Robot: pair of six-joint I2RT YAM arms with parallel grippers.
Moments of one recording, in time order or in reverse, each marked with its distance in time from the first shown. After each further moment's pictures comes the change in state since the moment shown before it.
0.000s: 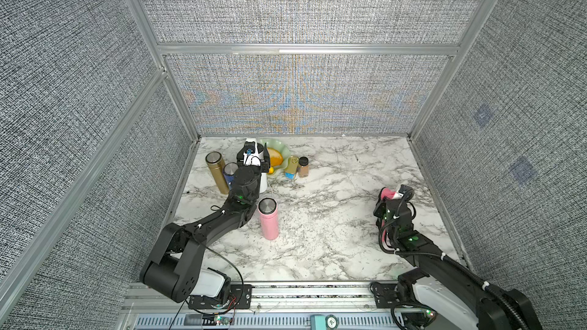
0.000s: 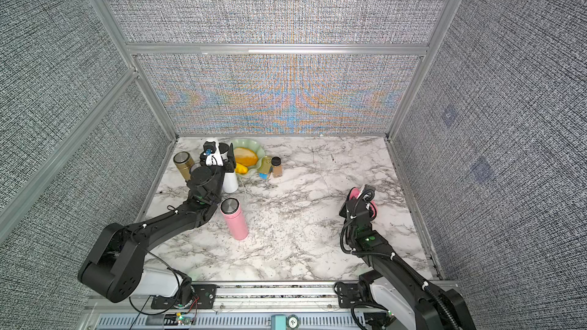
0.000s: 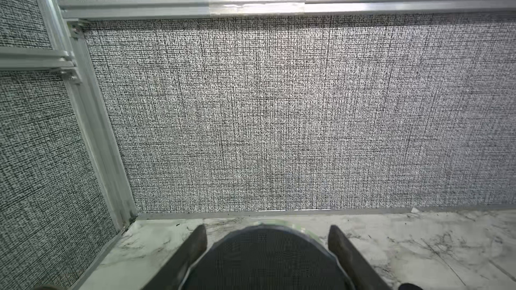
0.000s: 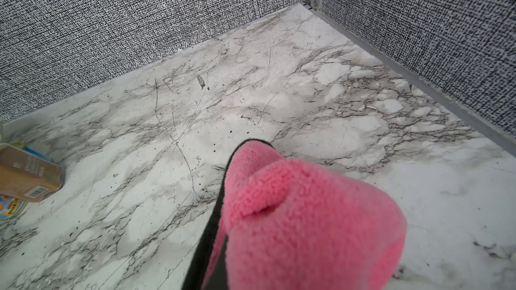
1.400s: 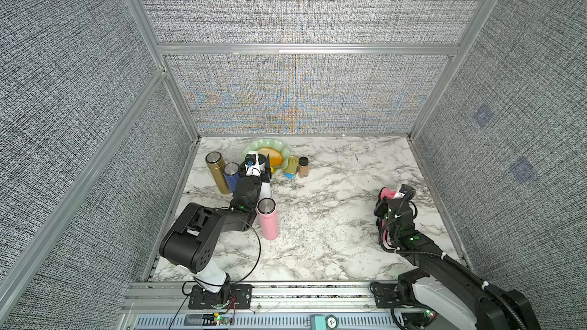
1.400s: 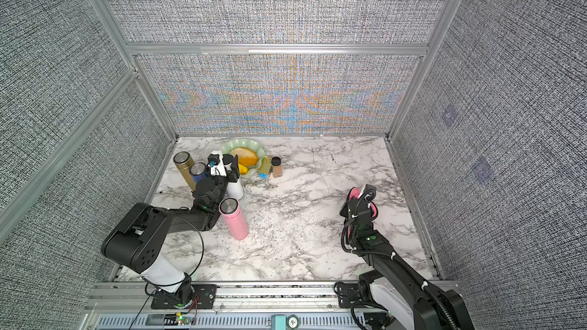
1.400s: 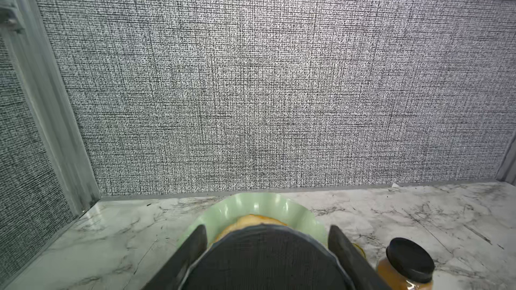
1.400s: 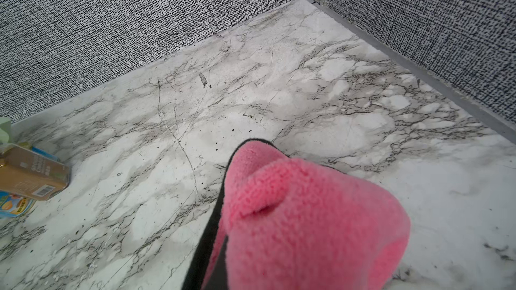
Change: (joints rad) left arm 0.036 0.207 -0.139 0.349 0.095 -0.066; right arm -0.026 0.003 0.002 -0.001 -0.047 0.006
